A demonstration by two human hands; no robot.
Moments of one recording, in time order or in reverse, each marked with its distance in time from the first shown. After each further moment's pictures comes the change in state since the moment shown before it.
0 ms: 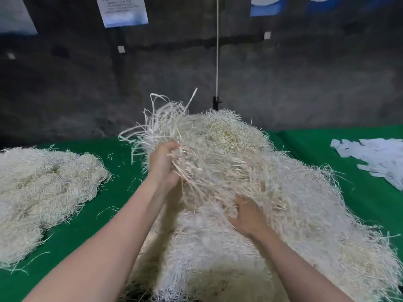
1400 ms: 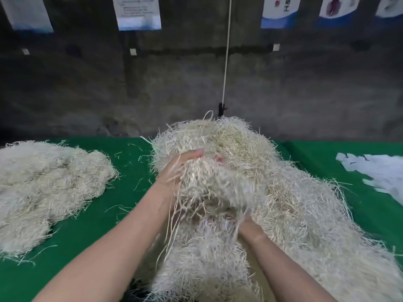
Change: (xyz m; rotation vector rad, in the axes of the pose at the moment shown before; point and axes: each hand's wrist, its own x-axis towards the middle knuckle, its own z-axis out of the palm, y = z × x) left_hand -0.021 0.015 -0.028 0.458 -0.194 -0.124; right_hand -0.022 -0.059 -0.006 0.143 0.000 -0.087
